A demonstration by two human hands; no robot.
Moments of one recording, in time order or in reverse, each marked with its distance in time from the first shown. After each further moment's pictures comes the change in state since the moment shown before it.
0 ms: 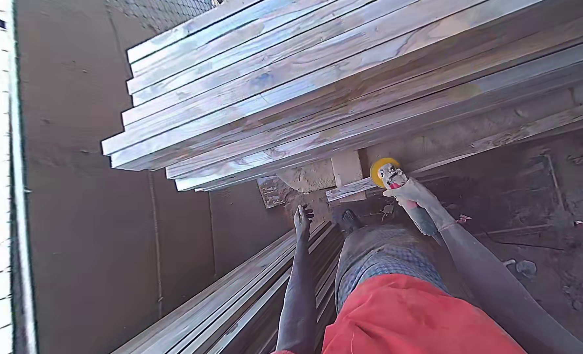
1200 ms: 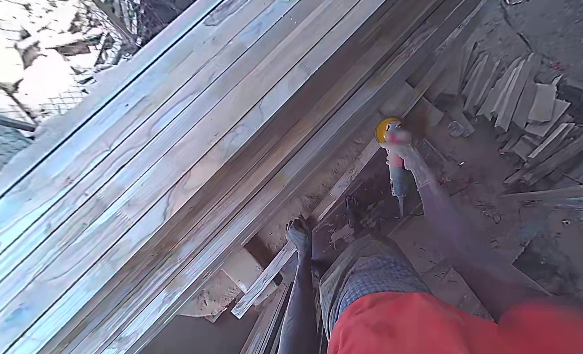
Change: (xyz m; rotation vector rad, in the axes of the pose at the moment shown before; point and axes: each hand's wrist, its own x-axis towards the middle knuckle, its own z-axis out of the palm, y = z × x) left_hand -0.094 0.178 0.448 0.904 0.035 0.757; right_hand 0.045 0.204 -0.443 0.803 0.580 0.183
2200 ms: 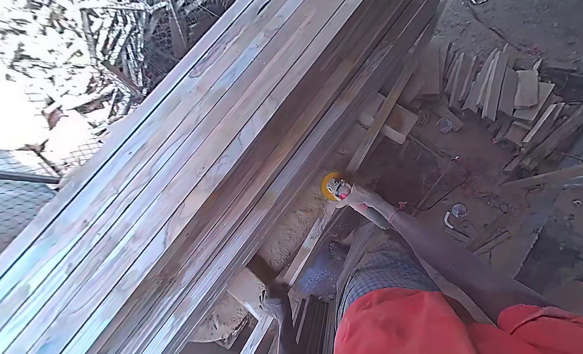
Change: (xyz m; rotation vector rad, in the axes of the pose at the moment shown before) left_hand -0.080 -0.171 -0.035 0.153 0.109 -0.228; right_hand -0.078 0.051 0.080 -0.677 -0.366 -0.194
